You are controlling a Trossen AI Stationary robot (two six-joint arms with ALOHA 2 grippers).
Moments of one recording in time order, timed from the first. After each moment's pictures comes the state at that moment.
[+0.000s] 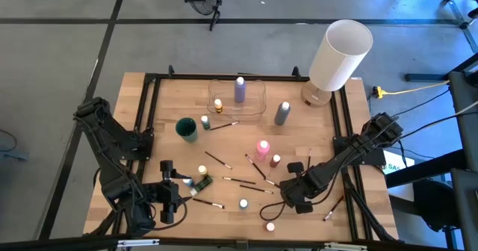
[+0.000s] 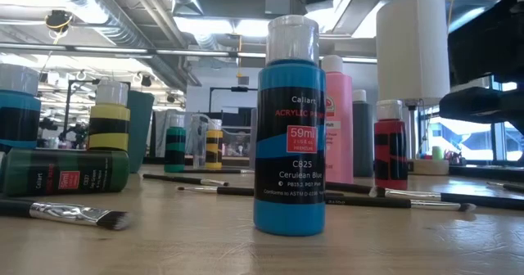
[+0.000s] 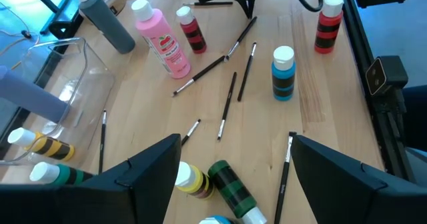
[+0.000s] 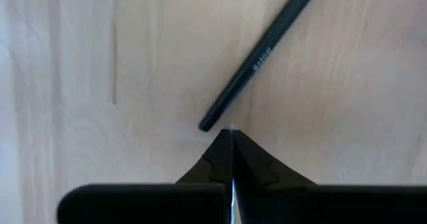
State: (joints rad) left arm -0.99 1.48 1.35 -1.05 -0.87 -0.84; right arm 0.65 1.73 0.96 -0.68 0.03 0.50
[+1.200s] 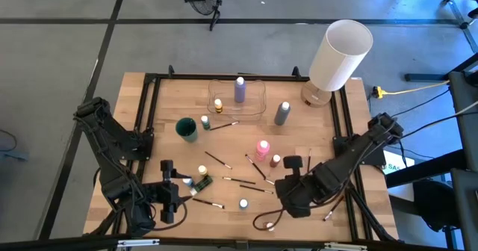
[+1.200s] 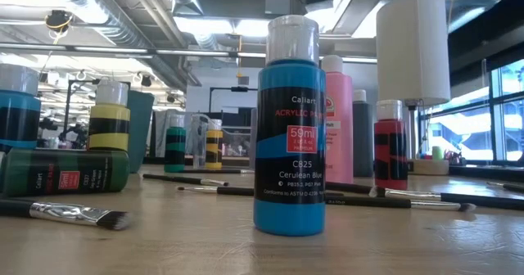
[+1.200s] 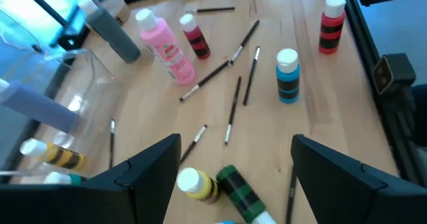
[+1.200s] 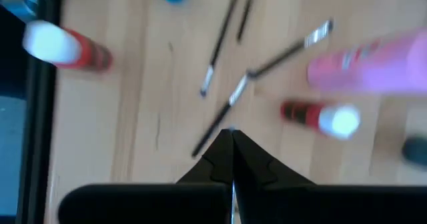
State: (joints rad) left arm -0.99 1.48 1.35 -1.05 -0.90 -0.79; right arm 0.68 1.73 1.60 -1.22 0.25 0.48
